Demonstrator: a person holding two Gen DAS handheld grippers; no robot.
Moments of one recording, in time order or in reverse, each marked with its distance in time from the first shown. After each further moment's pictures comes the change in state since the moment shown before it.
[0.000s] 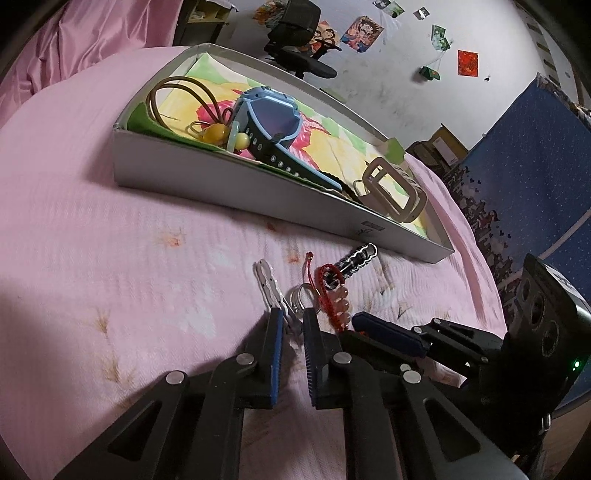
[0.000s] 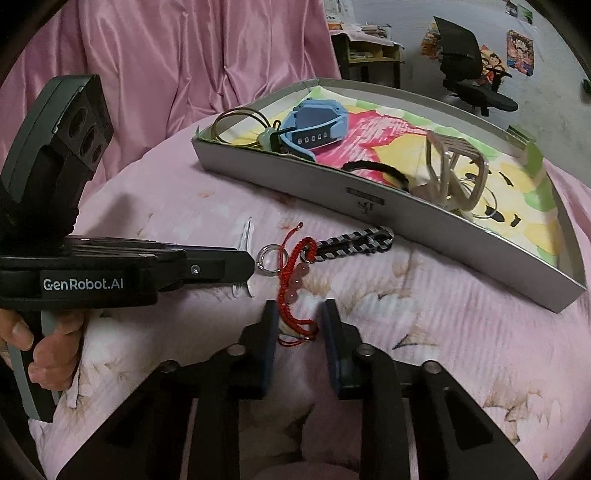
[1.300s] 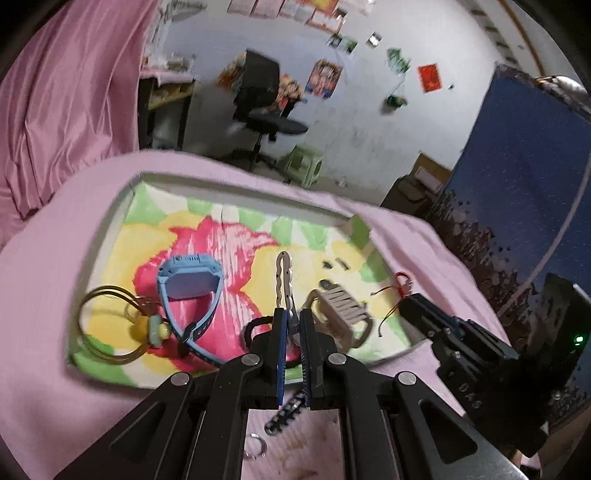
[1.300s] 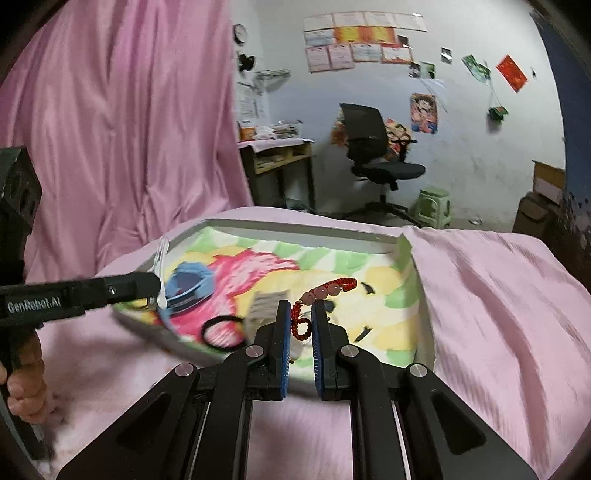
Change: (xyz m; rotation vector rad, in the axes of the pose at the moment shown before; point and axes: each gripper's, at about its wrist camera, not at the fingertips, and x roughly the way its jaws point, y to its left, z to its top) left arm -0.003 -0.072 0.080 0.167 -0.217 0.061; right arm -0.075 -0.084 0.042 0.164 -0.424 -0.280
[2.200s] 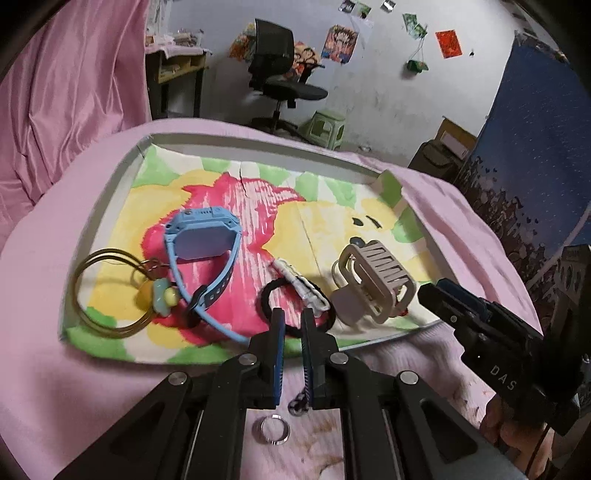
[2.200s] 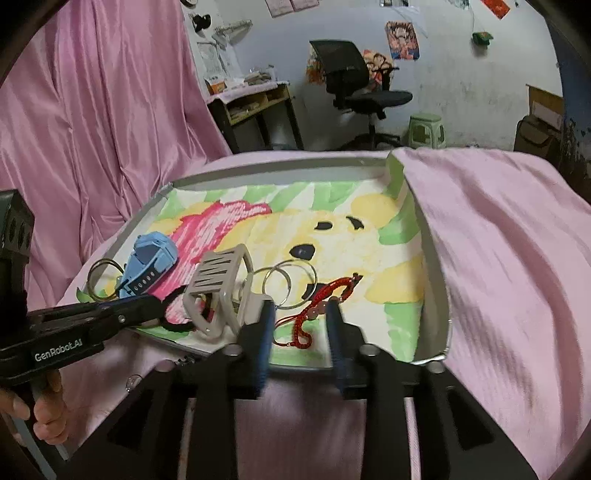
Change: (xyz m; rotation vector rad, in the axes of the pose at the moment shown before) left arm 0.008 0.002 -0.017 0.031 0.104 0.098; right arm 0.051 -0.024 -0.027 0.157 0.226 0.019
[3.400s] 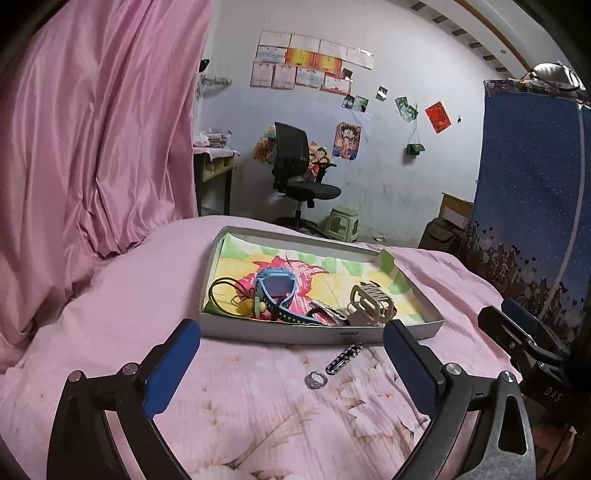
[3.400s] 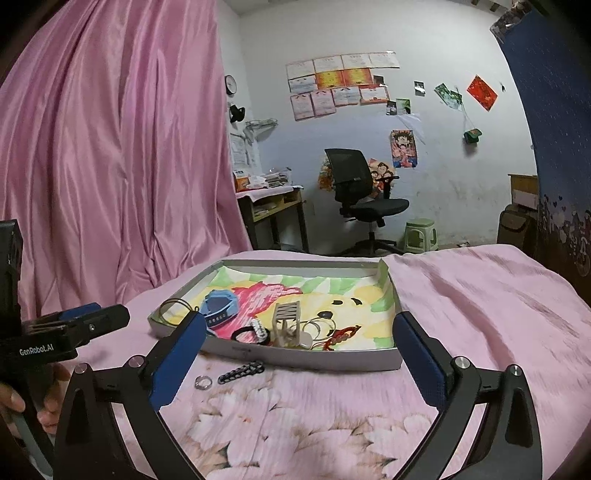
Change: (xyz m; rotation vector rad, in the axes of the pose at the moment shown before) left arm -0.130 0.014 -0.080 0.030 -0.429 0.099; right arm -0.140 0.039 -0.047 -0.099 -0.434 -0.016
